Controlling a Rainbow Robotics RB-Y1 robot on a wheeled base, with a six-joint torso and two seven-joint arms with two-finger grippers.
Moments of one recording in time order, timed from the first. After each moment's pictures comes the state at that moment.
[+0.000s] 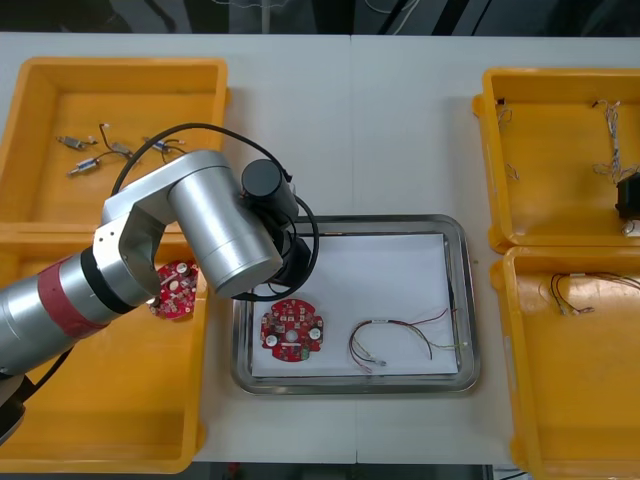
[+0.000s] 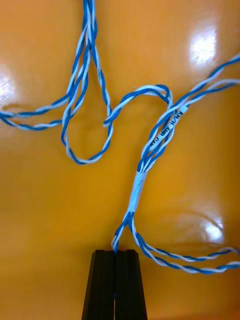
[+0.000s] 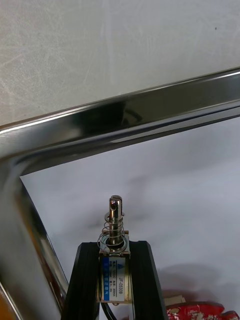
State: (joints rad) right arm -0.70 -0.83 -0.03 -0.89 -0.79 1.25 1.67; left arm -0.72 0.54 -0.79 -1.83 0.52 1.50 -0.71
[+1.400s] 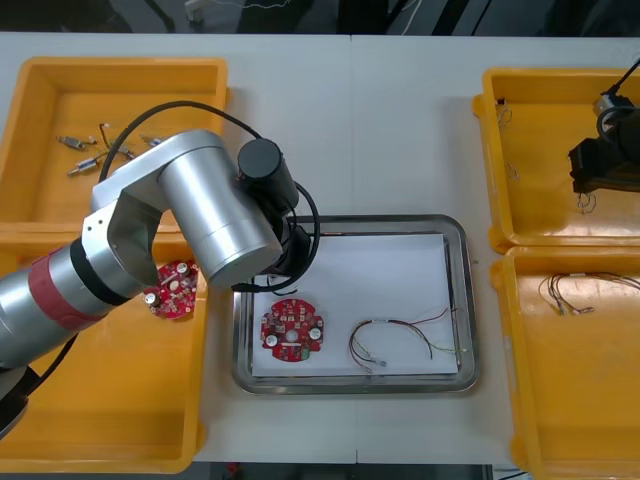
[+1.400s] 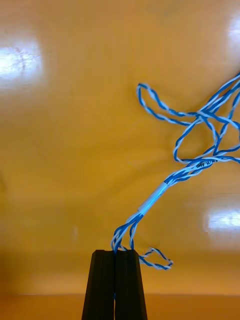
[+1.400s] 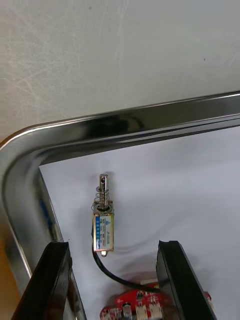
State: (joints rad) right arm -0.86 -0.72 -0.02 -0.94 -0.70 1.51 1.60; left arm -0.73 0.54 -0.73 -1.89 0.54 1.60 -0.64
